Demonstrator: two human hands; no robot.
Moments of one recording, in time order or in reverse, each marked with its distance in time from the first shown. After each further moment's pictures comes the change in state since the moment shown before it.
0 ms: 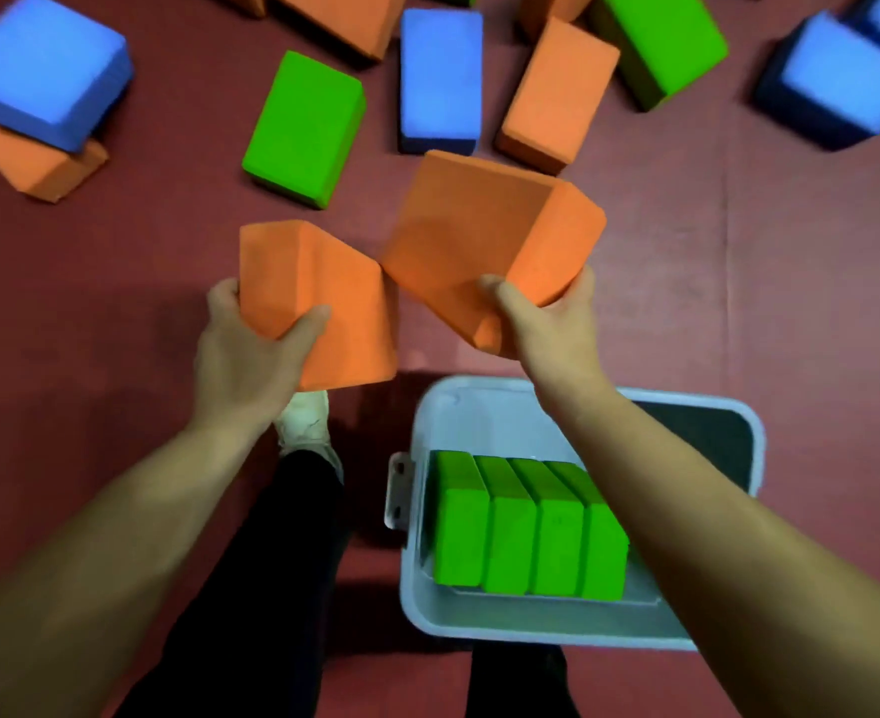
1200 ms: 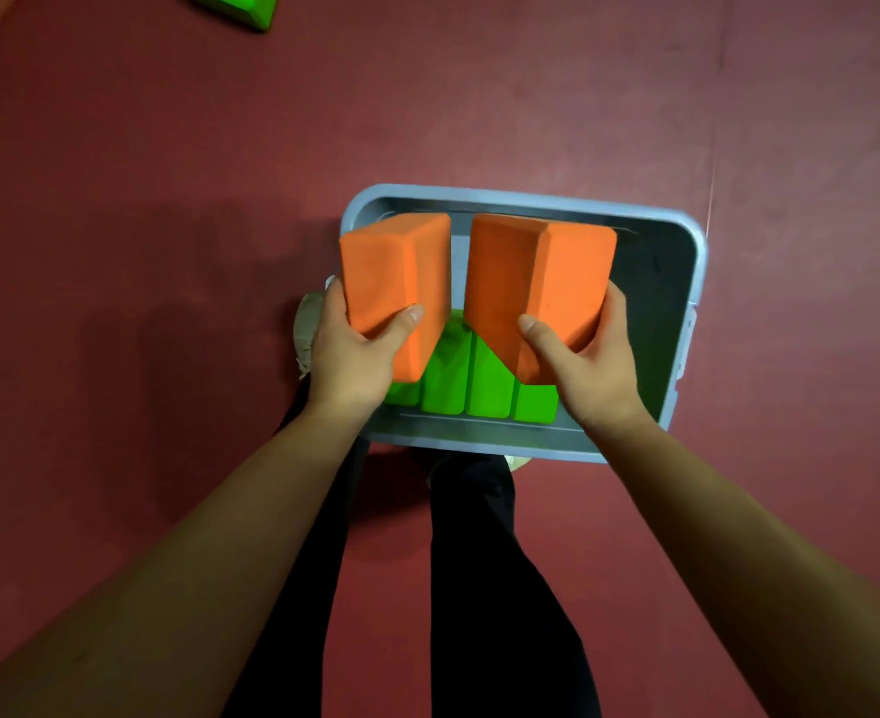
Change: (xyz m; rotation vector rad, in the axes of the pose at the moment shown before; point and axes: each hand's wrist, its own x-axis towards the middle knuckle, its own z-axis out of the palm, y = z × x) left_hand -0.259 -0.027 0.124 -0.204 -0.204 -0.103; right_hand -0.145 0.159 -0.208 -0.150 -0.092 0.034
